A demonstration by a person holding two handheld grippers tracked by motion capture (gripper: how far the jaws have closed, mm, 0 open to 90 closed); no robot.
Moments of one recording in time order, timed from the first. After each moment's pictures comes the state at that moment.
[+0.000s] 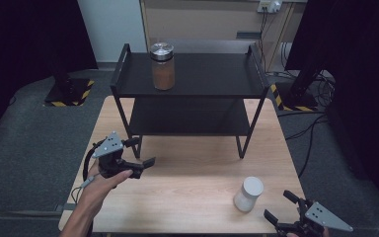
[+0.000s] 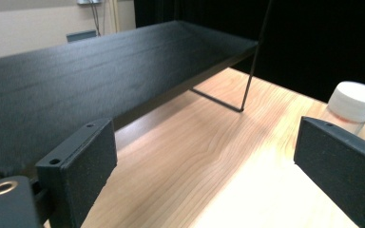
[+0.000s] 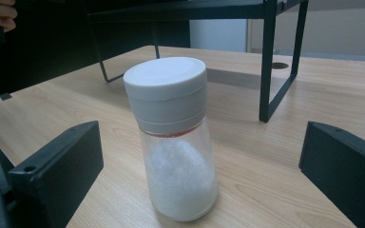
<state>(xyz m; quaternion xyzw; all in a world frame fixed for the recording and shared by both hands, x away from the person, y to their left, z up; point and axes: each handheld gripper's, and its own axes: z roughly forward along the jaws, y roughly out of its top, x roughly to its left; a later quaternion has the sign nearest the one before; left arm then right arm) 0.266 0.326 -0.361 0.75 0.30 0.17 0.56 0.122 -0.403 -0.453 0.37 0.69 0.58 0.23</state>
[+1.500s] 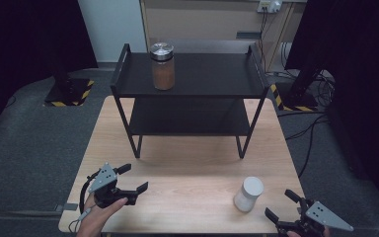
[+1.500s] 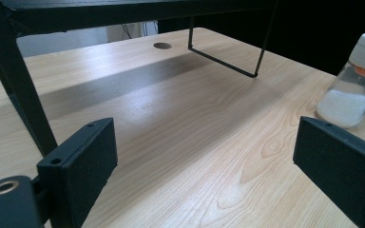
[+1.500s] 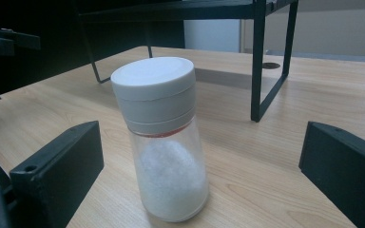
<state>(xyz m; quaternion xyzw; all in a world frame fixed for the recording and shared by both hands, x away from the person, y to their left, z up) 0.207 0.337 -0.426 0.73 0.35 0.19 0.56 0.122 -0.402 -0.454 0.38 0.69 0.58 0.24</state>
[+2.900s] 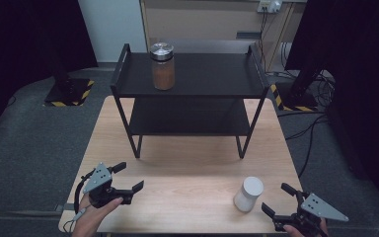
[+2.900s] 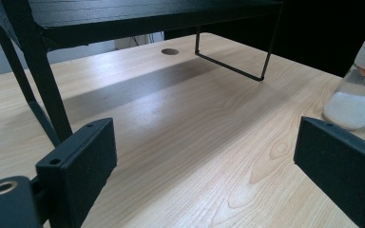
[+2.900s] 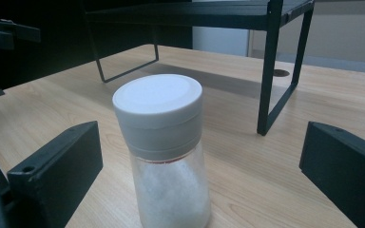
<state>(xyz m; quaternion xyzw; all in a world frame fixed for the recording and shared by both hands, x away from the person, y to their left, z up) 0.202 0.344 -0.421 0.73 0.34 0.20 0.56 0.142 -0.397 -0.440 0.36 0.70 0.57 0.24</state>
